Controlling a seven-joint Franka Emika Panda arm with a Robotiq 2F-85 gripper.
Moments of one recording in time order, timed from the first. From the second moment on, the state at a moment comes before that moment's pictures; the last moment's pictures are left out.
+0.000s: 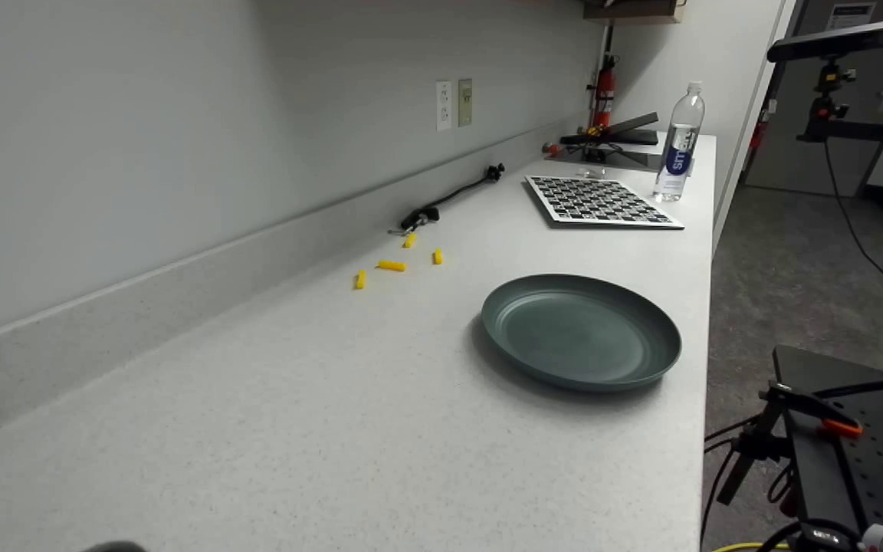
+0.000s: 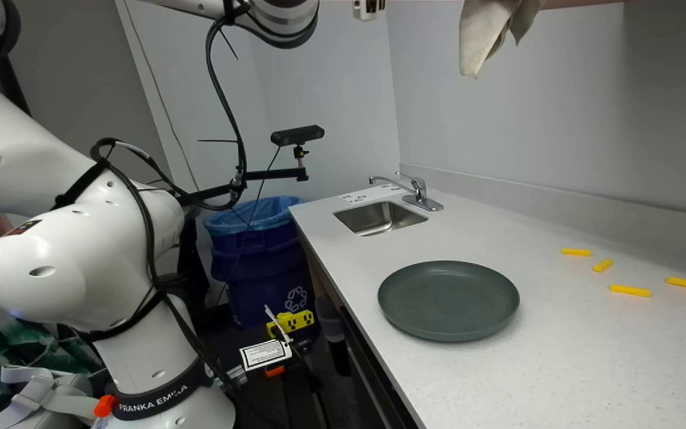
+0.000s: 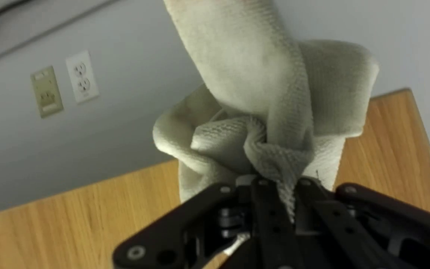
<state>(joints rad) -0.26 -0.62 0.19 -2.47 0.01 3.04 0.39</state>
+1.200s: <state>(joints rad) -0.27 -0.59 0.29 -2.28 -0.12 2.79 0.55</state>
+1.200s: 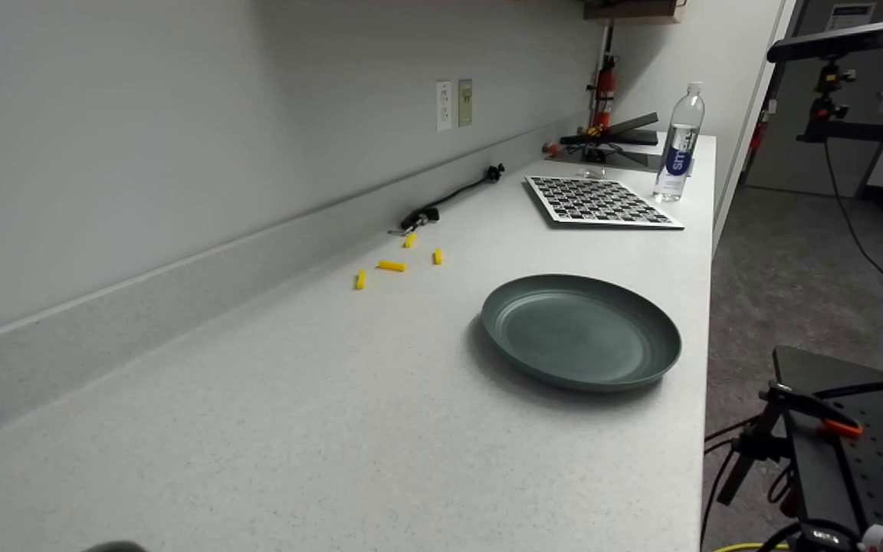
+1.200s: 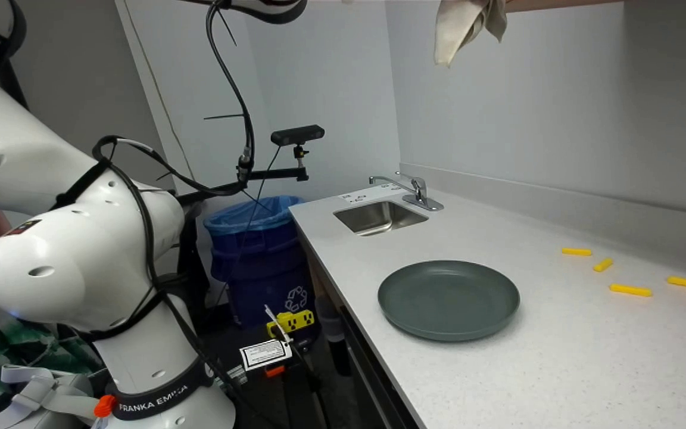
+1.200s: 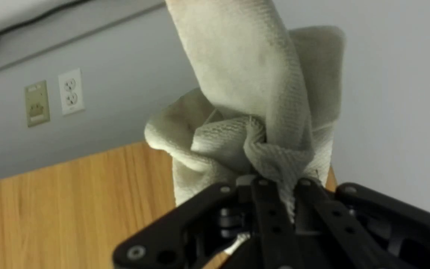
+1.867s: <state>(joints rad) -0.62 -0.65 0.53 -2.19 -0.15 3.10 0.73</state>
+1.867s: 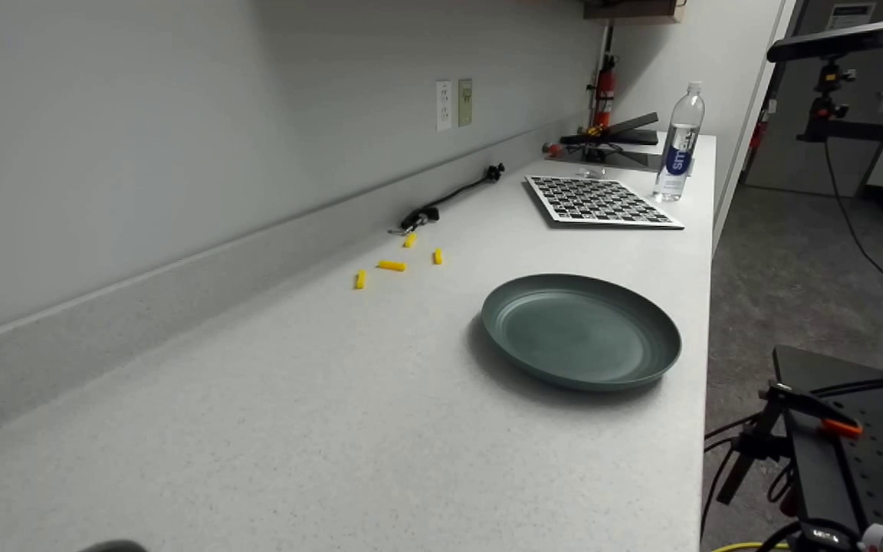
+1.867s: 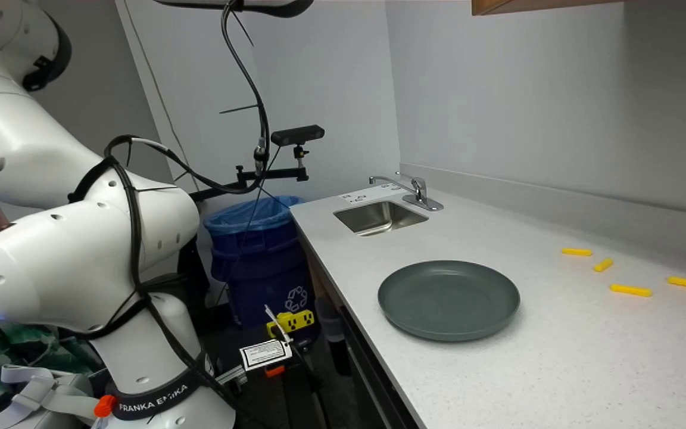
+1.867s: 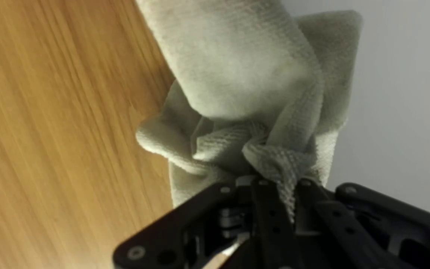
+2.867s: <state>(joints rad) -0.35 -0.65 0.43 -2.17 -0.11 2.47 0.69</state>
